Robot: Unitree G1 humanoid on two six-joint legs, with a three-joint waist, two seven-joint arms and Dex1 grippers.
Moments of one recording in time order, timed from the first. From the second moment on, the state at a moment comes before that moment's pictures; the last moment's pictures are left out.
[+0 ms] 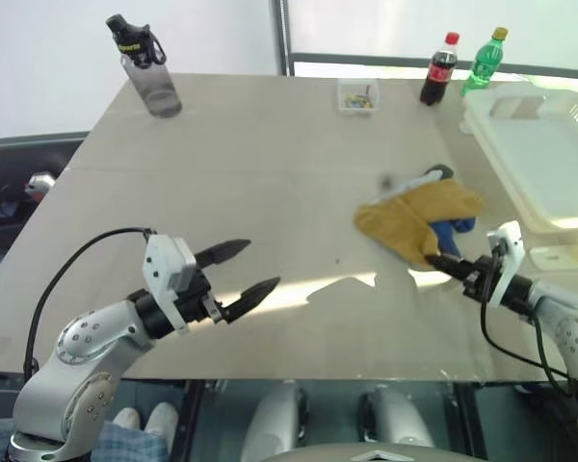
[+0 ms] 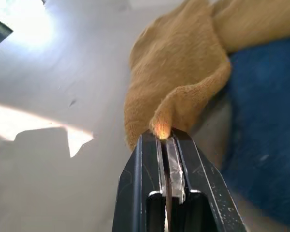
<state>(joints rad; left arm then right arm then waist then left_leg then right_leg) 0.16 0.67 0.27 -0.61 -0.69 0.45 -0.77 -0.09 -0.63 -0.17 -0.15 0.67 0.71 0.84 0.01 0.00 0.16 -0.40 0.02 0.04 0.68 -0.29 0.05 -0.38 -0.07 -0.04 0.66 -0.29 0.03</state>
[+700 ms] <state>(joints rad) 0.17 0.67 0.27 -0.62 -0.69 0.45 -0.78 0.04 -0.88 -0.15 -0.22 0.75 0.83 1.11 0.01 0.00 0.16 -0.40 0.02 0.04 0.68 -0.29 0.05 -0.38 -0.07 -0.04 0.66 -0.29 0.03</state>
